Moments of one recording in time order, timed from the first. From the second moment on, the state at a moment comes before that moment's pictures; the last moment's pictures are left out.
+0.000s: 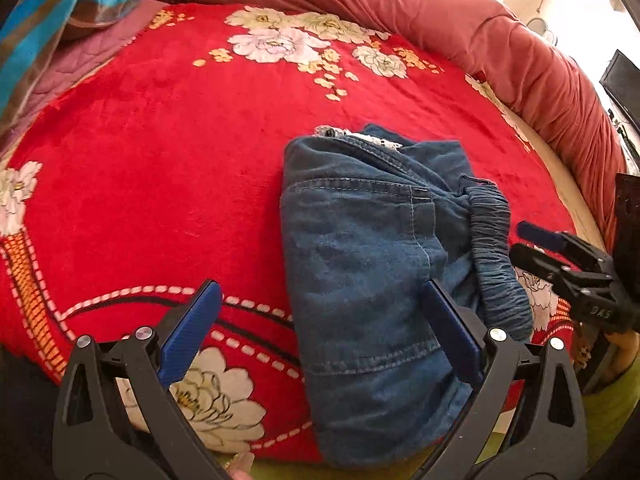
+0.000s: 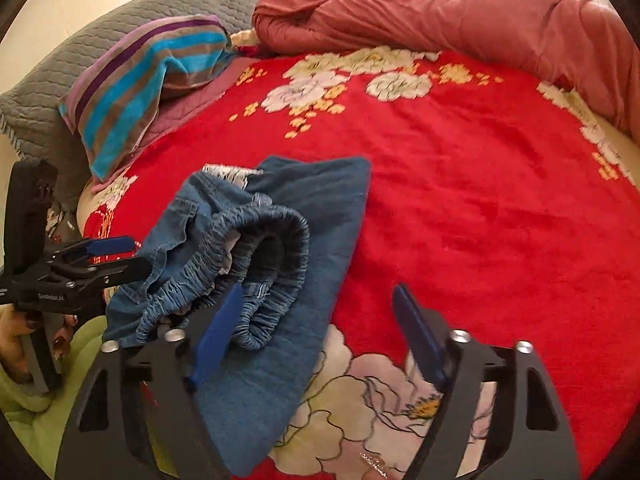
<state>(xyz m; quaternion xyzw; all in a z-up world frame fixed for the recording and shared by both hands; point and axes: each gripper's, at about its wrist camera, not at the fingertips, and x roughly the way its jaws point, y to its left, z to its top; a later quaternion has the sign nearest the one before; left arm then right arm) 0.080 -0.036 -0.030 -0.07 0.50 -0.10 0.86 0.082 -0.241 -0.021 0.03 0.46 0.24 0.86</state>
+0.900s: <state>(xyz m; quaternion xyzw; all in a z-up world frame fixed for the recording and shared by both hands) 0.107 -0.055 -0.023 -0.09 0.48 -0.15 0.86 0.105 -0.204 -0.011 0.01 0.41 0.32 0.85</state>
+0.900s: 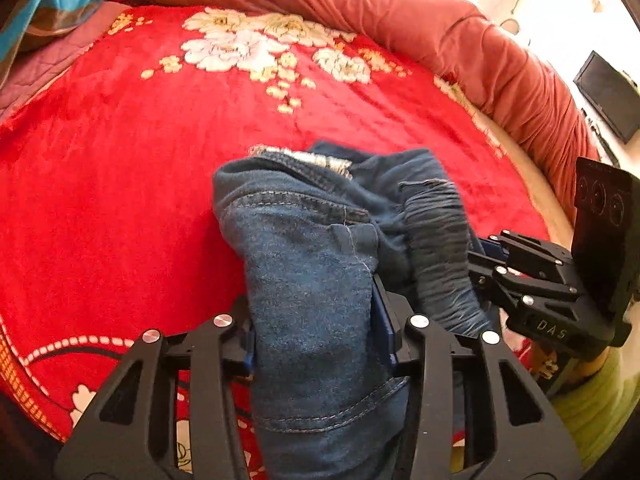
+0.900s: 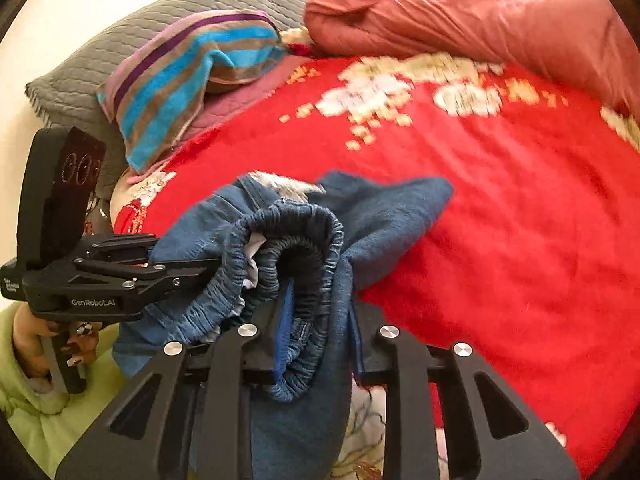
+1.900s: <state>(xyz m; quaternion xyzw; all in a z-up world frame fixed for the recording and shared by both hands) 0.181 -0.043 0.005 -0.07 0.43 -0.11 0.90 0.190 -0.185 0.005 0.01 0.40 0.26 0.88</state>
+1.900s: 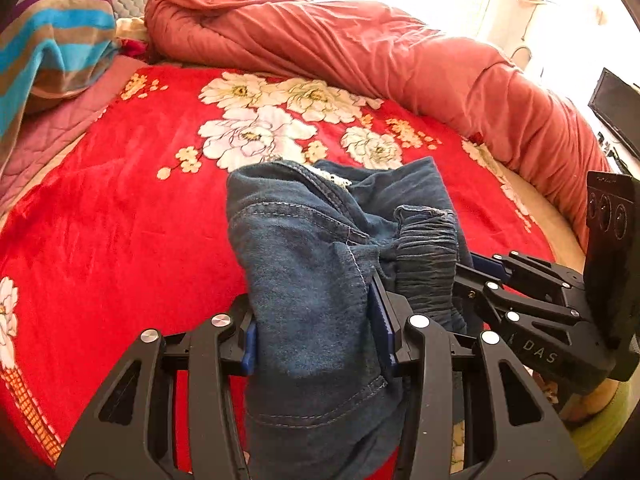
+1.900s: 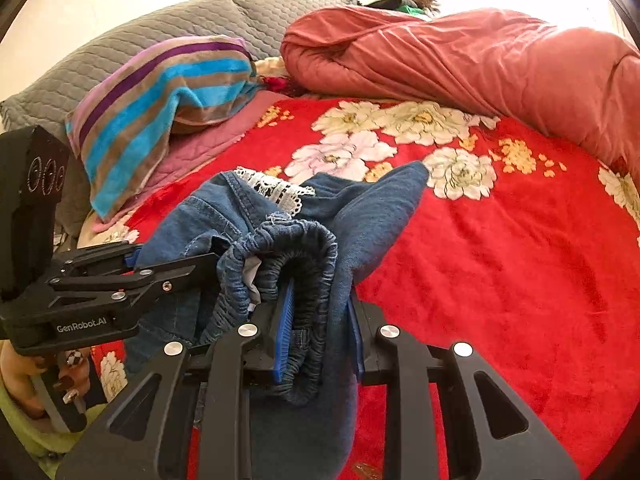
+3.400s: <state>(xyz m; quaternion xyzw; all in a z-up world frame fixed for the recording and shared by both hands) 0.046 -0.021 0.054 -0.06 0.38 -0.05 0.92 0.060 -0.226 0.067 -0.01 0.31 0.19 0.93</state>
